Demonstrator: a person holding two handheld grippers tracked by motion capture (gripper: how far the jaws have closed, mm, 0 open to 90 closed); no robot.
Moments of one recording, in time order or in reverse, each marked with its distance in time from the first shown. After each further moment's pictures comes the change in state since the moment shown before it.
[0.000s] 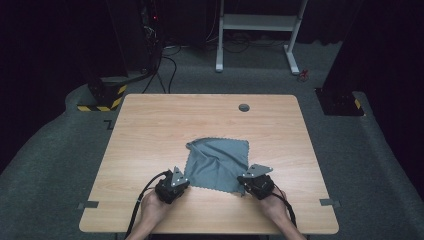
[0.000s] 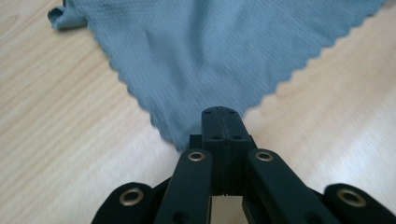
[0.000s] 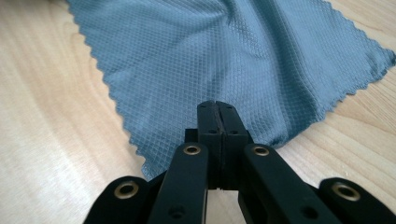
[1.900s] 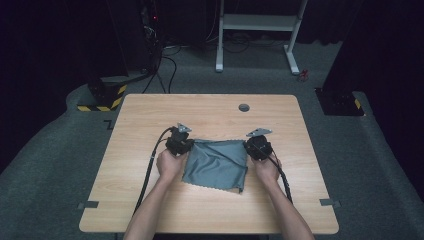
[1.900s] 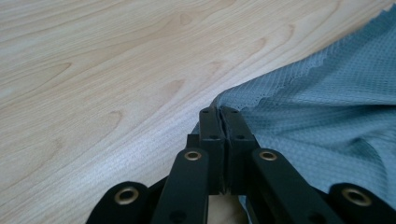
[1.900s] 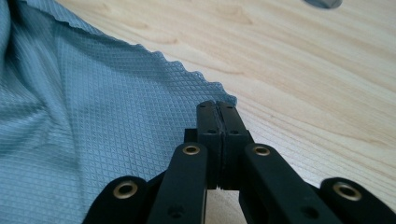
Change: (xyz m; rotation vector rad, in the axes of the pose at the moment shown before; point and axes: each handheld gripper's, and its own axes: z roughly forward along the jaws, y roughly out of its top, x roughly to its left) left arm 0.101 0.084 0.074 -0.024 0.087 -0.282; right arm -0.092 0.051 0.051 0.021 -0.207 0.244
